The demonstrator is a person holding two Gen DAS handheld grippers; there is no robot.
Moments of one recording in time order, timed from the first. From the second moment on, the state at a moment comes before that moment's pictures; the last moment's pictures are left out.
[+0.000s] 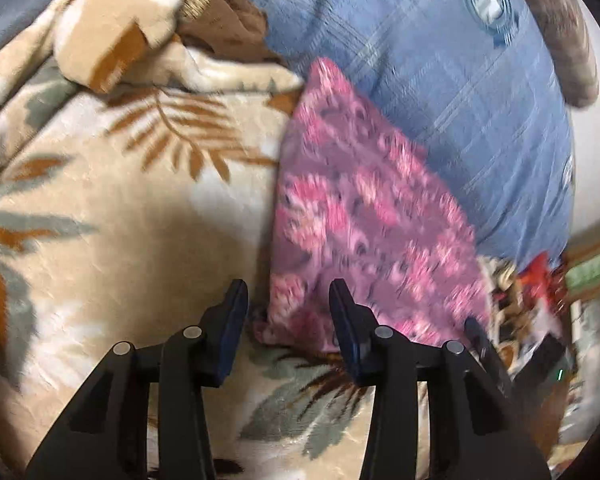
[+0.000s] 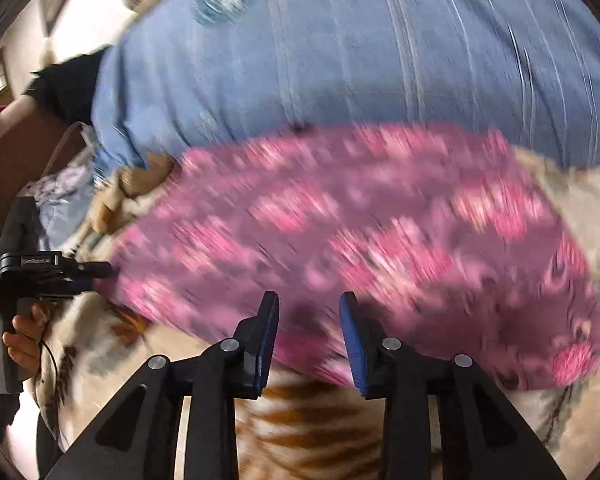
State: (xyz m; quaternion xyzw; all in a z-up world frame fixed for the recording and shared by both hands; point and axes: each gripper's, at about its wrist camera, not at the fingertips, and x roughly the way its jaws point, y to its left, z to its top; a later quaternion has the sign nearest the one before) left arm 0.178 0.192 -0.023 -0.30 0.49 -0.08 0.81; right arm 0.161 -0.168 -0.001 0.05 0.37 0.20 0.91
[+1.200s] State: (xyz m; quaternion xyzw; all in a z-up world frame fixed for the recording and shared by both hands) left arm 0.327 0.150 -0.039 -0.35 0.56 -0.13 0.74; right arm 0.188 0.016 -0.011 -0.08 0.35 0.25 0.90
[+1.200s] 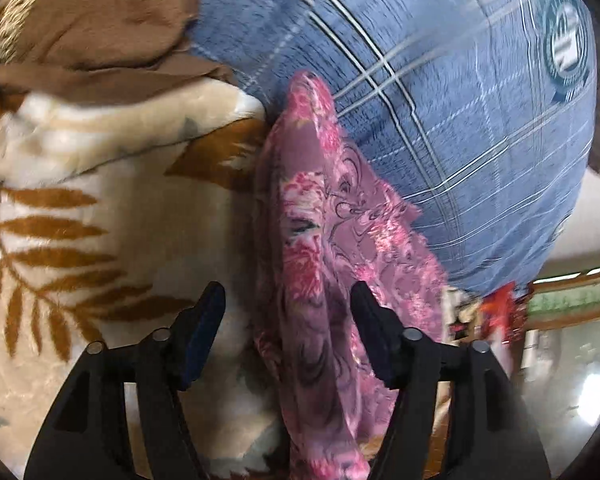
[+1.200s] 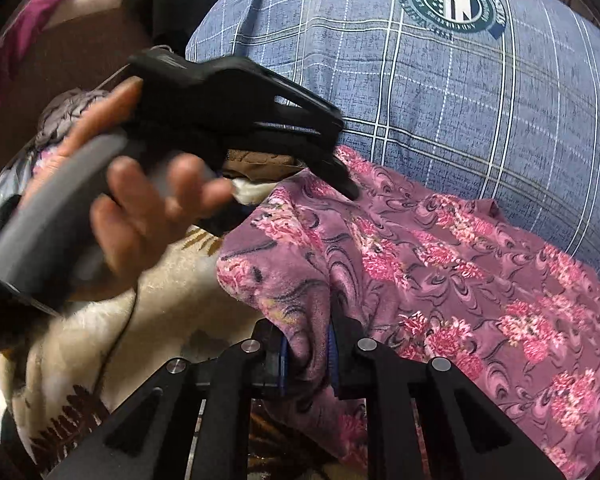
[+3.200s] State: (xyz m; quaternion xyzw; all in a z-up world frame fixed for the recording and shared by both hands) left arm 0.295 -0.024 -0.006 -0.25 0.55 -0.17 0.78; right arm 0.142 -0.342 0.029 0.42 0.21 0.05 0.88
